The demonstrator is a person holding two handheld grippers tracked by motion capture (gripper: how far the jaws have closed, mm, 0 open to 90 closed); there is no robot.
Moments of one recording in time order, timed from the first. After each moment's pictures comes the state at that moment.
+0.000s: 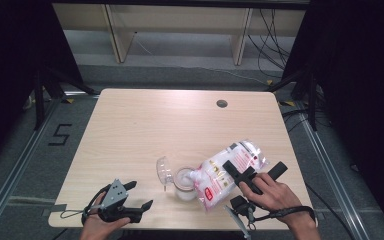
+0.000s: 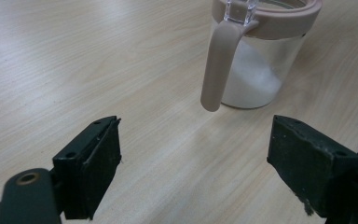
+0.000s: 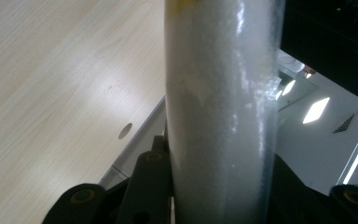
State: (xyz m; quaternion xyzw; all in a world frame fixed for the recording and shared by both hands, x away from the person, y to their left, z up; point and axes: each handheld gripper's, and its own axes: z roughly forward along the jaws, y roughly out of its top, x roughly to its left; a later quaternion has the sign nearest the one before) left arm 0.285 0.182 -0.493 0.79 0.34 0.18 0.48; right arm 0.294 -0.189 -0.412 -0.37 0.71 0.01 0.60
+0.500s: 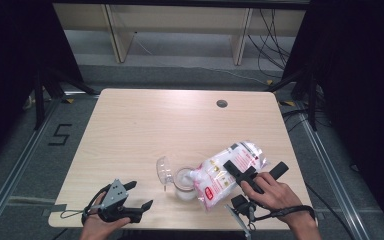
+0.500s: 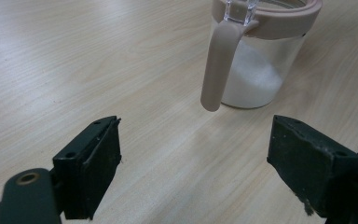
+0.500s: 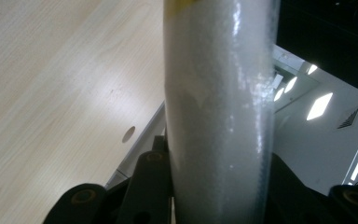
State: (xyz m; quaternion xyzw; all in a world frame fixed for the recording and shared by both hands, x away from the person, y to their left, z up) left arm 0.285 0.182 -0.494 0.79 0.34 0.18 0.48; right arm 0.295 -0.191 -0.411 -0.37 0.72 0.02 0.59
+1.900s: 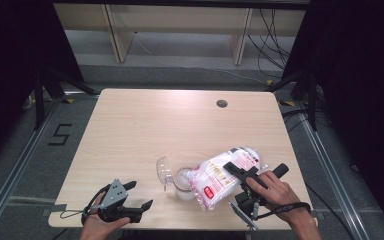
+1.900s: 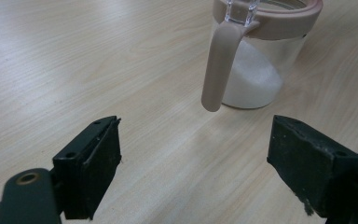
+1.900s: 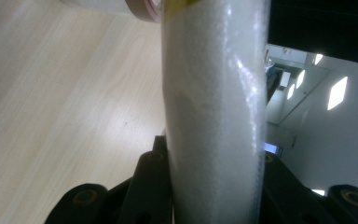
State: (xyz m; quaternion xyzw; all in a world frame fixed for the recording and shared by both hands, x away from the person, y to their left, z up) left arm 0.284 0.182 -0.493 0.79 0.34 0.18 0.48; right arm 0.301 -0.201 -0.414 -0.30 0.77 0.10 0.55
